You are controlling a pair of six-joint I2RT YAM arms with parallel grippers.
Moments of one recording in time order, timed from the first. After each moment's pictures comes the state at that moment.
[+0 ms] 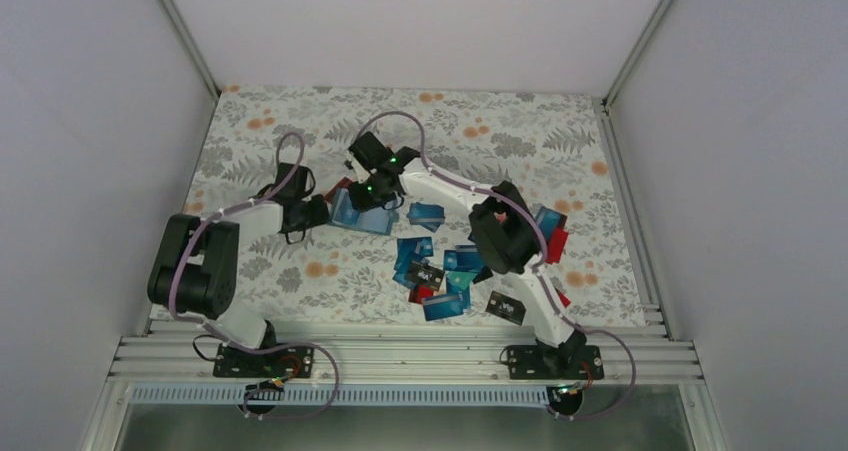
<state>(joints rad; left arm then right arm) -0.17 1.62 0.75 -0.17 0.12 -0.46 0.83 2.35 1.99 -0.73 -0.22 0.38</state>
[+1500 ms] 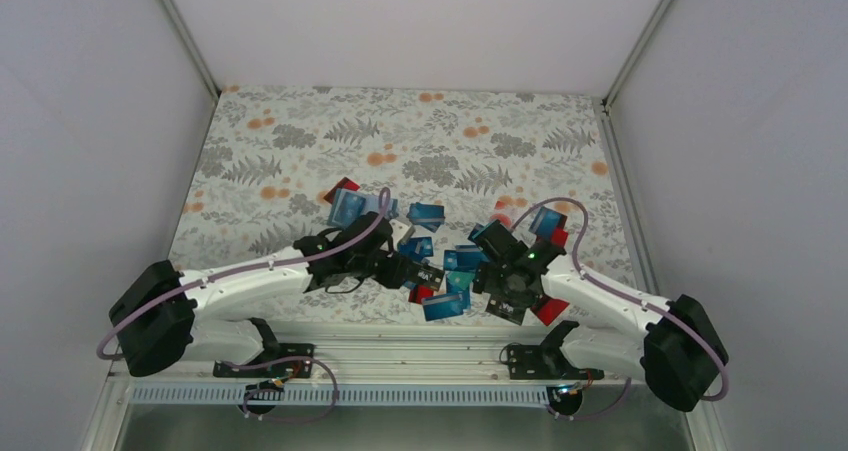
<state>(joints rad) -0.92 1.26 0.71 -0.30 0.15 -0.46 0.74 1.11 0.61 -0.87 0.11 0.94</state>
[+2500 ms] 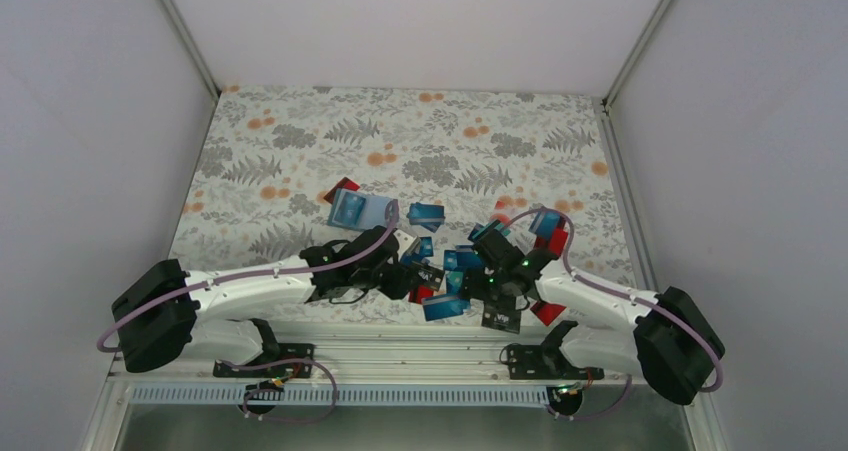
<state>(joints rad) -1.04 1.27 0.67 -0.22 0.08 -0.49 0.74 1.16 0.50 -0.64 -0.13 0.92</state>
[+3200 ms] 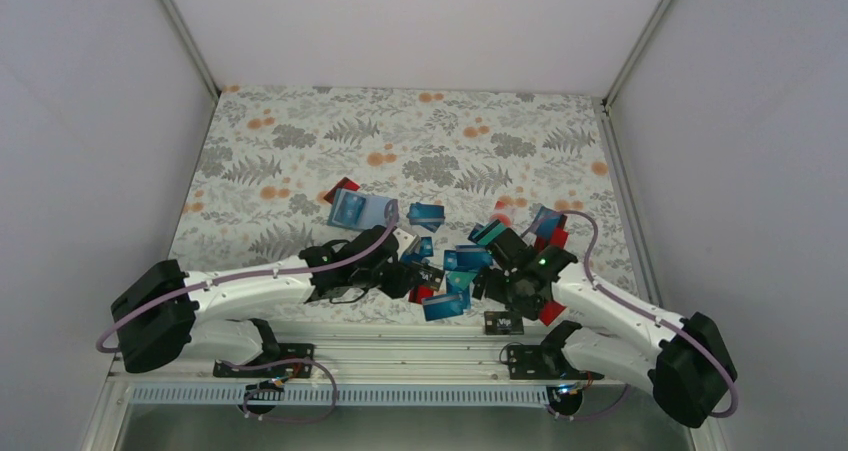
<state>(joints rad) -1.04 1.27 0.67 -0.21 0.06 -0.49 0.70 1.01 0.55 -0.90 -0.08 1.04</state>
